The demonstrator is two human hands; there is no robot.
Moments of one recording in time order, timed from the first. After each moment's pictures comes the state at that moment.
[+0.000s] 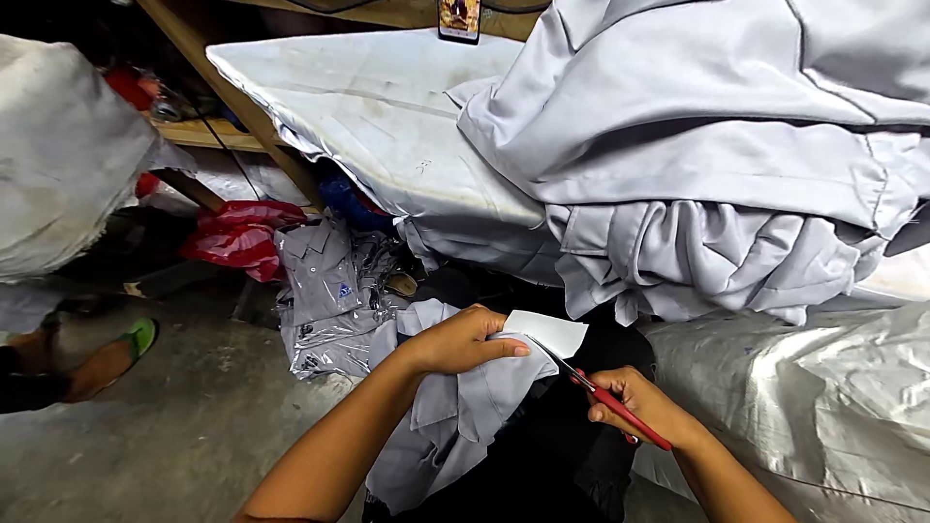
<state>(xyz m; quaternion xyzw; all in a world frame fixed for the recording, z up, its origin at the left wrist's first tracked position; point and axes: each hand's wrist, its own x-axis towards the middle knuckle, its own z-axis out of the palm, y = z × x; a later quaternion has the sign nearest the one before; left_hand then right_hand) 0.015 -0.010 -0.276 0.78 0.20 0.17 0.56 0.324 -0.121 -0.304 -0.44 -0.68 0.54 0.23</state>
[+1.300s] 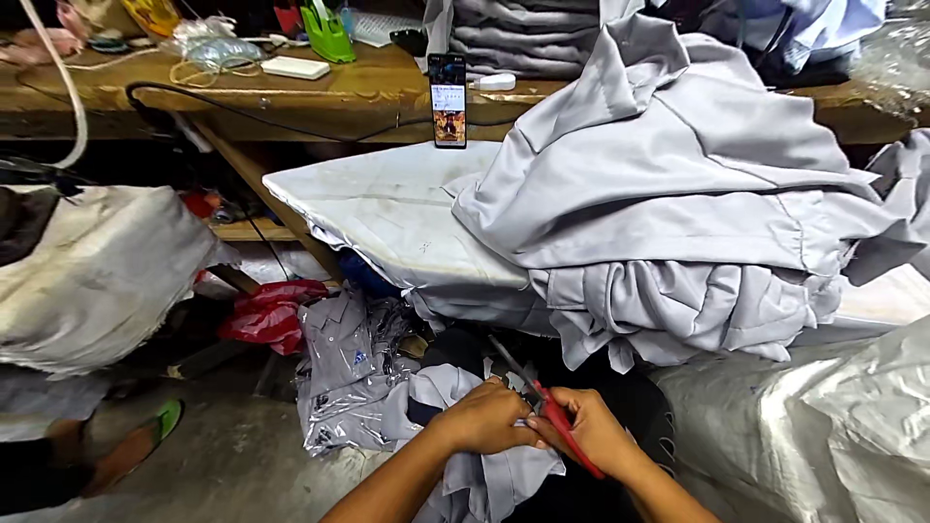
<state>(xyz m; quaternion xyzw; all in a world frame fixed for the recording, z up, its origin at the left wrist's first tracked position) 0.047 -0.023 -0.267 0.89 0.20 -0.03 0.40 0.253 -0.095 -0.291 -0.53 -0.66 0.41 0.33</state>
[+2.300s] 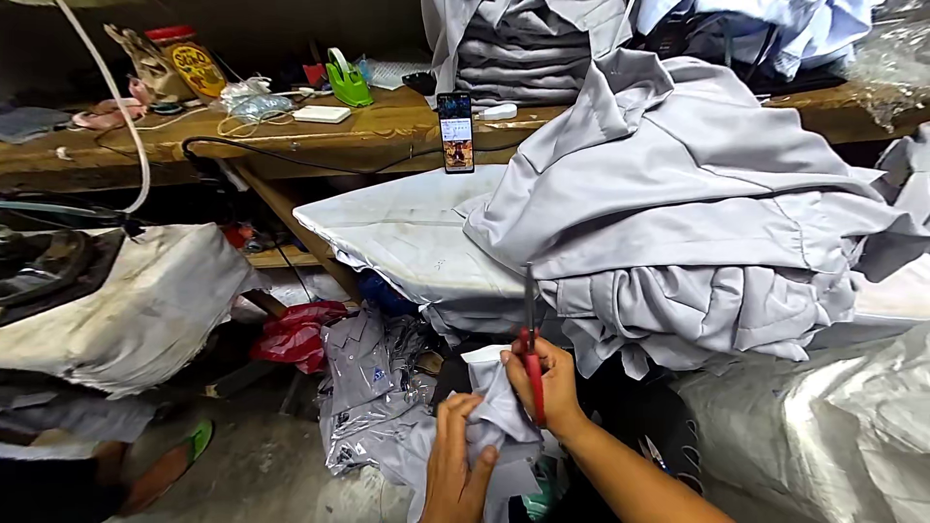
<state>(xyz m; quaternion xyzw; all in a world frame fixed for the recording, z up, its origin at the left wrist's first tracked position) -0.002 -0.109 -0.301 0.72 0.46 0.46 0.22 0.165 -0.041 -0.267 -0.40 -0.57 0.31 0.64</state>
